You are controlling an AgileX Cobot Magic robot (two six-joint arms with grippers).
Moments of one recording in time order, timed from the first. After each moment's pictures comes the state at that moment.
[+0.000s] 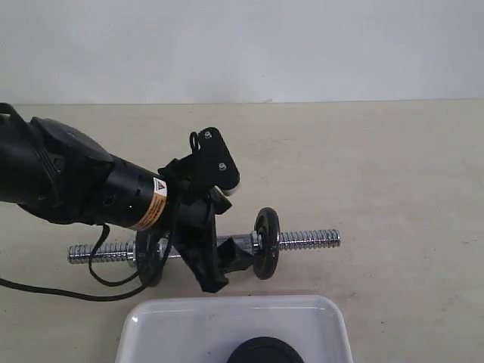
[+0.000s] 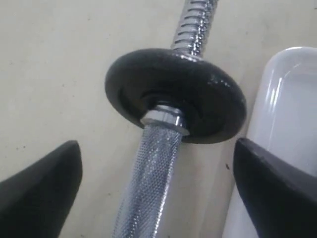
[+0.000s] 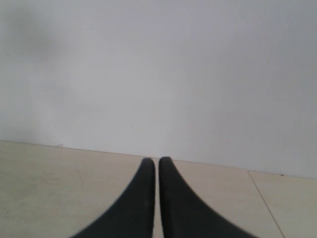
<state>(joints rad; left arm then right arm) -0.61 1.79 -0.88 1.75 -0.28 -1.23 0.02 0.32 -0.61 -0.07 0.44 -0.11</state>
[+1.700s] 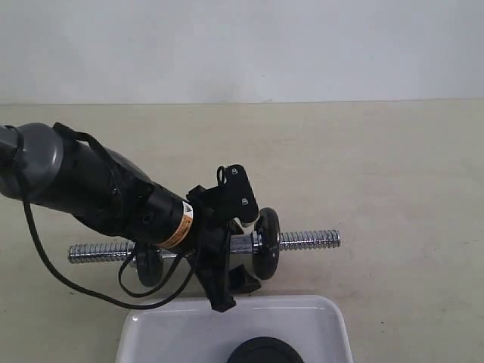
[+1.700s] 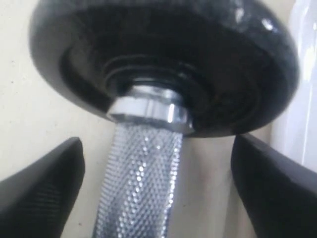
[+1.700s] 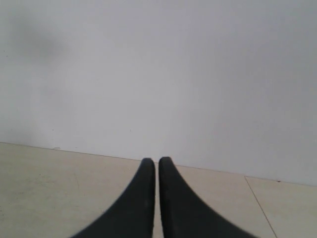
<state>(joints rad) -0.61 2.01 -0.97 1.74 -0.30 -1.11 0.02 0.32 -0.61 -0.08 0.42 -0.13</state>
